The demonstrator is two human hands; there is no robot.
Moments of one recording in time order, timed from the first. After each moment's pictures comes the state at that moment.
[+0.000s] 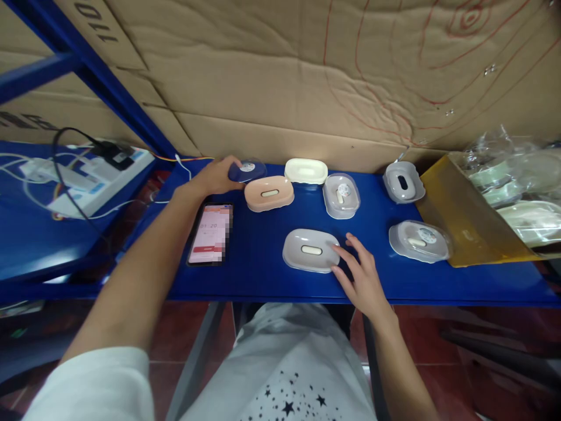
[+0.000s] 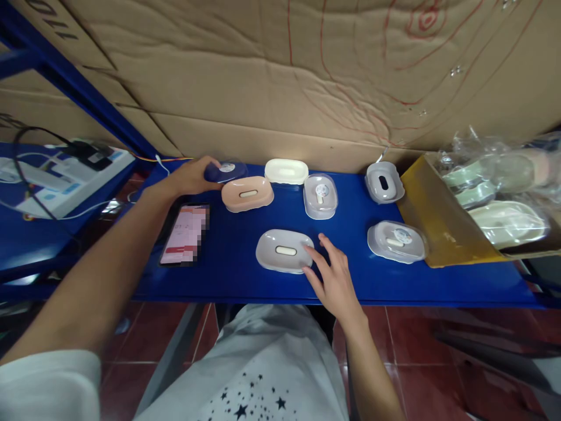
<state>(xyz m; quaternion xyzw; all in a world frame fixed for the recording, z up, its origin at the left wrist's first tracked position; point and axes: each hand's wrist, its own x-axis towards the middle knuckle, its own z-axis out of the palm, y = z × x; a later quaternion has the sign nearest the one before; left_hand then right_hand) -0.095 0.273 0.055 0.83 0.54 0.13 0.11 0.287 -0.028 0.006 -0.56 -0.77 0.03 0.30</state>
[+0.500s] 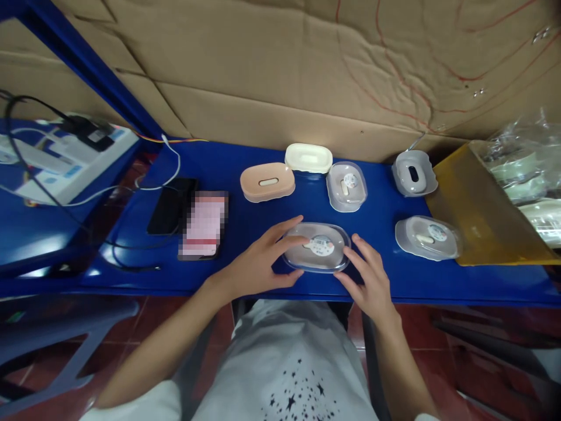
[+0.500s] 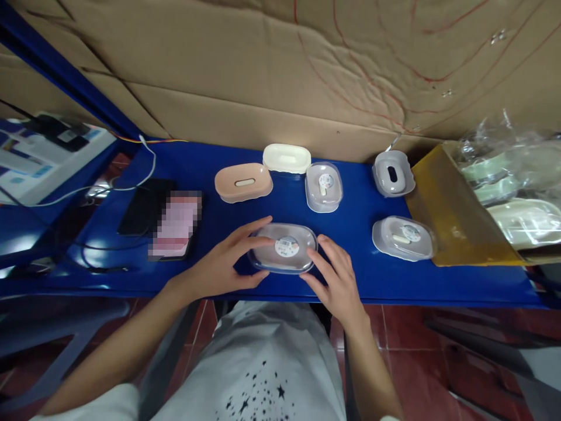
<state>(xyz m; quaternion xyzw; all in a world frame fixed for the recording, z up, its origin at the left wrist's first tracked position) 0.002 0.054 0.043 0.88 0.30 0.28 0.26 0.289 -0.029 0.008 -0.49 -0.79 0.00 0.38</state>
